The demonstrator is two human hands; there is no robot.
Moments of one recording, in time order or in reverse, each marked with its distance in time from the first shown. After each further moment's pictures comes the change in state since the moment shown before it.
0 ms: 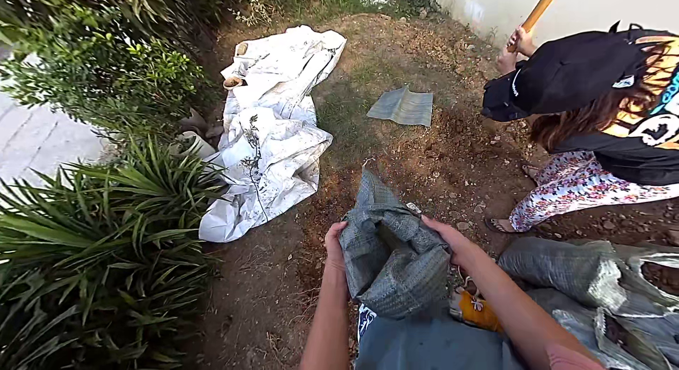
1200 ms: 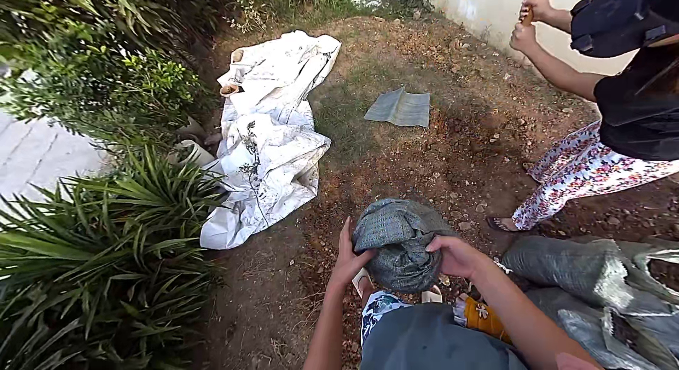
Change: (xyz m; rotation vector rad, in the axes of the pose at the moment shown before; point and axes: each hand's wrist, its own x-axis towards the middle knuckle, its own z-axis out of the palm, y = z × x) left_hand 0.015 -0.025 -0.036 1.133 -0.102 0.107; right_hand -0.008 0.001 -0.007 0.253 -0.326 0.113
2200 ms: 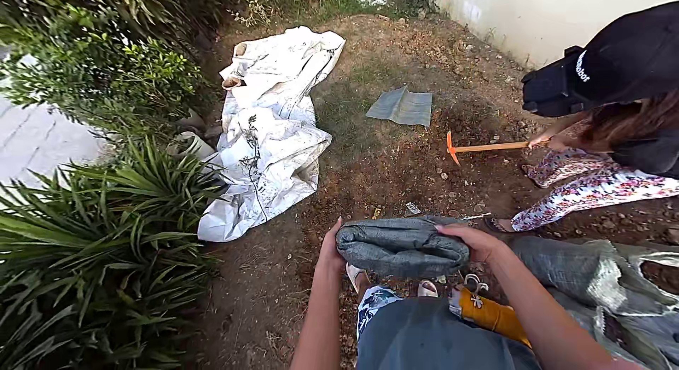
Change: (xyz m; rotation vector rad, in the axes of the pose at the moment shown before) left_hand 0.009 0.004 -0.016 -1.014 0.091 -0.524; right_hand -0.025 -0.015 -0.025 -0.472 0.250 0.021
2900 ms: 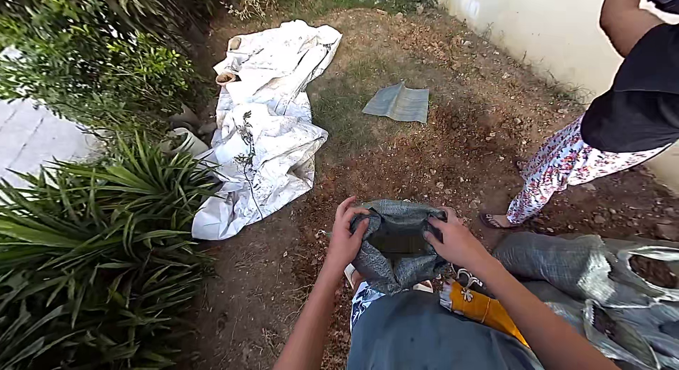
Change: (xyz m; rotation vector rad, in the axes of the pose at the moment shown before) left_hand -0.041 0.007 0.052 1.158 -0.191 0.873; right_hand 0.004 0.007 0.022 -0.959 0.450 -0.261
